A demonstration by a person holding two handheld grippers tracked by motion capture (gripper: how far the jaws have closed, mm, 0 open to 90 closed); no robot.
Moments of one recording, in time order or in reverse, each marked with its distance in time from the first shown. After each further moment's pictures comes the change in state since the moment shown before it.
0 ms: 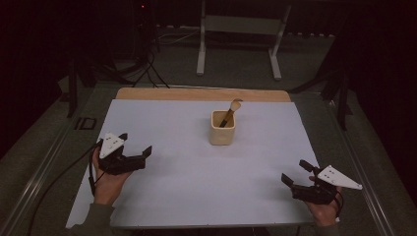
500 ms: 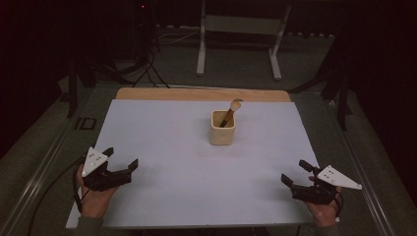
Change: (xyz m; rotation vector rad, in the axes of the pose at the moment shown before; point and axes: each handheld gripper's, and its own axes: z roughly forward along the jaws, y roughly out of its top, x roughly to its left) left arm 0.014 -0.035 -0.030 0.003 0.036 -0.039; right arm 0.001 0.000 0.000 0.002 0.007 -0.002
